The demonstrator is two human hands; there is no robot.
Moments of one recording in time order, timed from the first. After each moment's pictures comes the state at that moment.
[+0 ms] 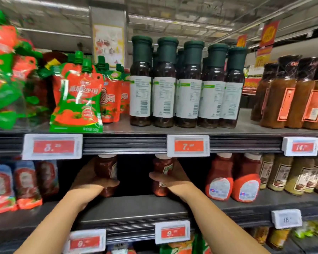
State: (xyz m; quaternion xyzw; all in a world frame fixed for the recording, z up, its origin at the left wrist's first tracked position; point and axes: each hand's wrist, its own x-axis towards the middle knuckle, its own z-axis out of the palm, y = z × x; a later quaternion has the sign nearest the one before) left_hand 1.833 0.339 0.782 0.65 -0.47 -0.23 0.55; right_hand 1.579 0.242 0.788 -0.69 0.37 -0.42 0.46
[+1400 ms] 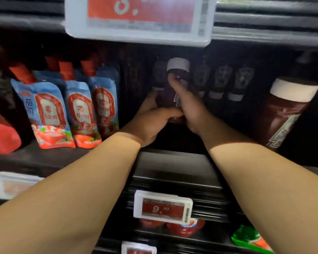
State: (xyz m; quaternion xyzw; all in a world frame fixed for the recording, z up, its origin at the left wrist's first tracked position) left_hand 1.867 0.301 0.773 0.52 -0.43 -0.35 0.64; right_hand 1.792 0.208 0.787 -0.59 0.29 -0.43 0.62
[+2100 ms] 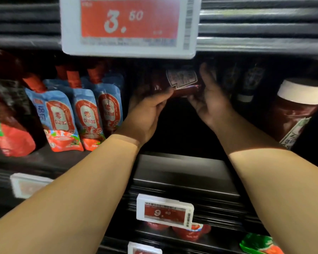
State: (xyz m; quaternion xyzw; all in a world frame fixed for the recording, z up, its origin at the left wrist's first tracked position) left_hand 1.884 0.295 0.787 0.37 -0.27 -0.39 0.80; right_hand 1.770 0.194 0.809 -0.47 0.23 -0.48 0.70
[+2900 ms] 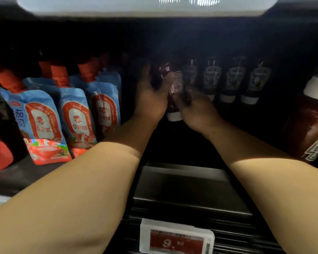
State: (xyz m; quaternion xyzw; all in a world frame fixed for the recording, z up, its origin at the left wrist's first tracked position) left_hand 1.905 0.243 0.787 0.51 -0.41 -0.12 0.75; right_hand 1.796 0.189 0.777 -0.81 0.34 -0.38 0.28
